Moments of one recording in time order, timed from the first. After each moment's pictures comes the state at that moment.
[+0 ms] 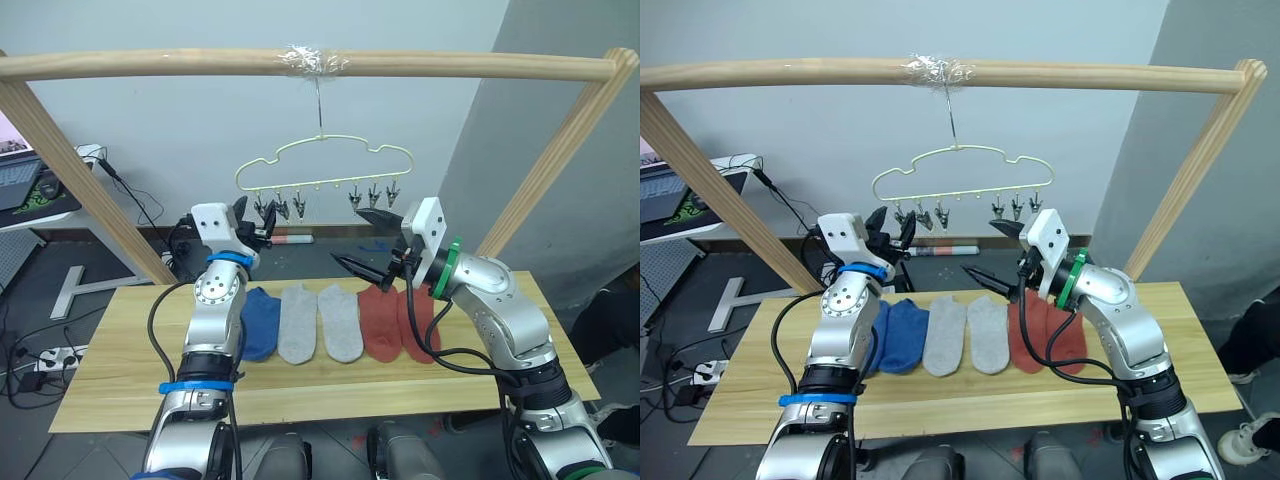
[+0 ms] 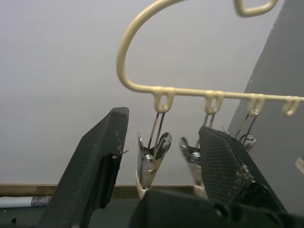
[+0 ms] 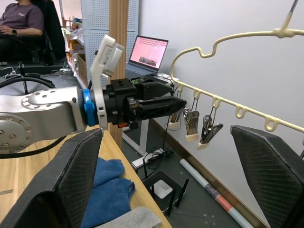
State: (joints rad) left arm -0.48 0.22 0.13 0.30 -0.12 -0.07 -0.19; right arm -0.46 -0.33 0.16 -0.24 0.34 0.36 0.73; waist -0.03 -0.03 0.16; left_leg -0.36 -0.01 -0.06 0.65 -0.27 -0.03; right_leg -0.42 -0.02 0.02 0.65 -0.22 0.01
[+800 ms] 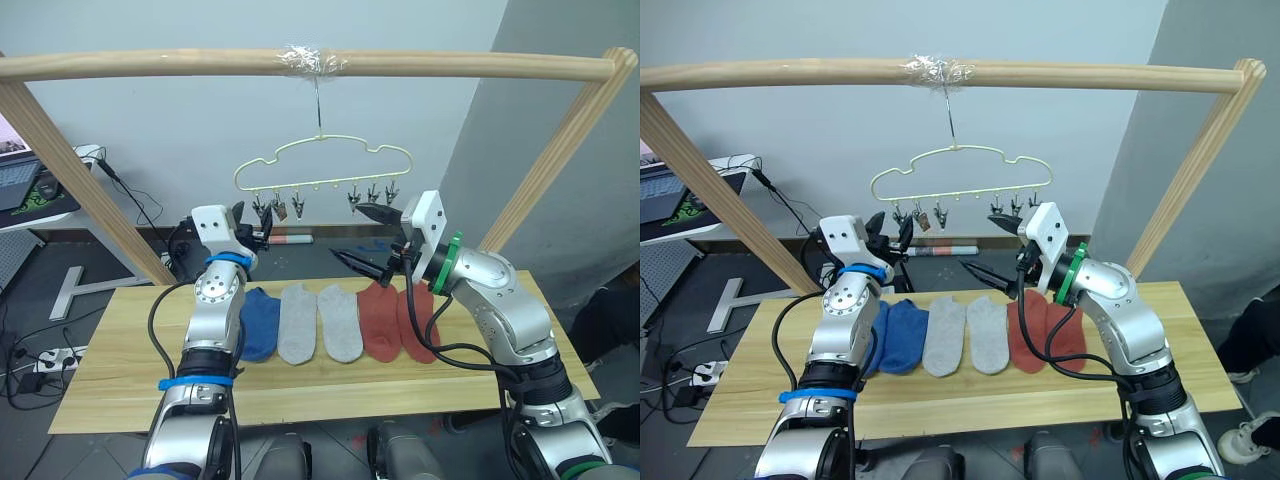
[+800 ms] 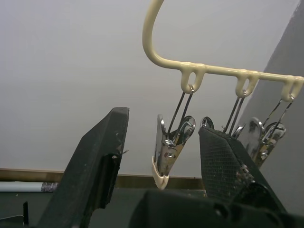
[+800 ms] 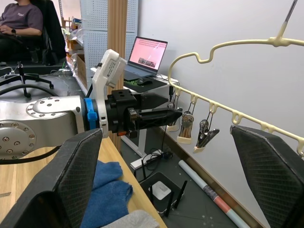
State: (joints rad) left arm -0.52 0.22 0.14 0.41 -0.11 -0.08 -0.16; right arm -0.49 -0.33 0.16 -0.25 0.34 0.39 0.72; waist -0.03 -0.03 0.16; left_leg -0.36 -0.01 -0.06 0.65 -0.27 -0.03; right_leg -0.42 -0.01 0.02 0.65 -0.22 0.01
